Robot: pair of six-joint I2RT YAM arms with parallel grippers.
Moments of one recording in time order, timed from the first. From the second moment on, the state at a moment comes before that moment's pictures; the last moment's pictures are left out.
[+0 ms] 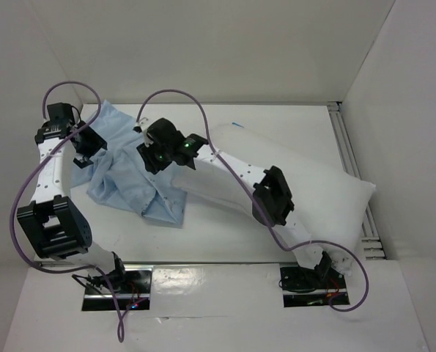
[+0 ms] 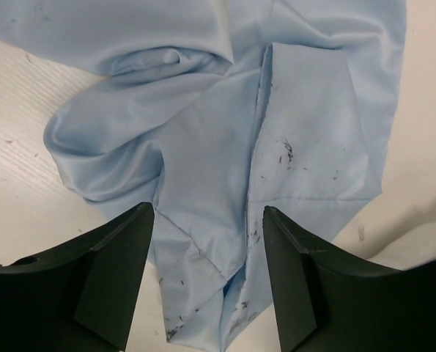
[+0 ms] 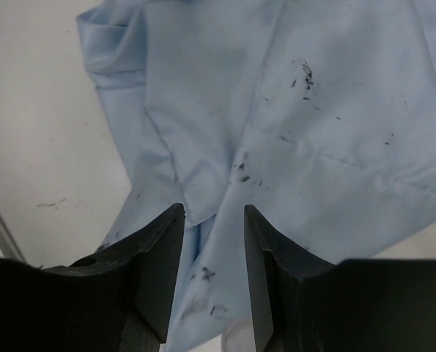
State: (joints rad) left arm 0.32 1.56 1.45 -0.85 0.00 -0.58; right arm 0.94 2.27 2.21 -0.57 -0.12 0.14
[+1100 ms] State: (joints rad) left arm 0.34 1.52 1.37 -0.85 0.05 -0.64; right arm 0.96 2.61 2.33 -0.42 -0.02 0.10
